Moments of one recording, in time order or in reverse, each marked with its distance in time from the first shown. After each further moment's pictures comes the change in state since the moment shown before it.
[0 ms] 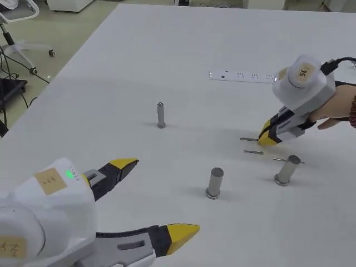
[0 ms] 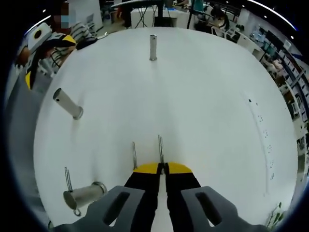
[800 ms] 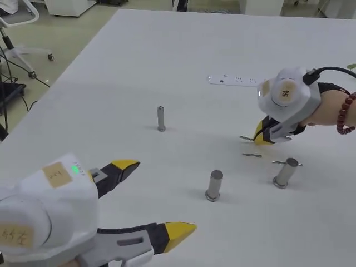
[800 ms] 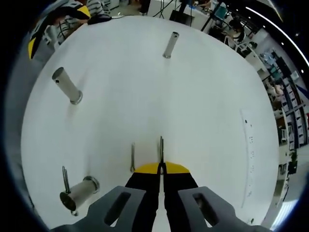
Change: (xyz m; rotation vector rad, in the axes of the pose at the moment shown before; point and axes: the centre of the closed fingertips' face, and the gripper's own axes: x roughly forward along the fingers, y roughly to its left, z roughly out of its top) left arm -0.004 0.002 0.001 0.017 0.034 -0.018; right arm -0.005 0.002 0.009 -0.195 0.056 -0.103
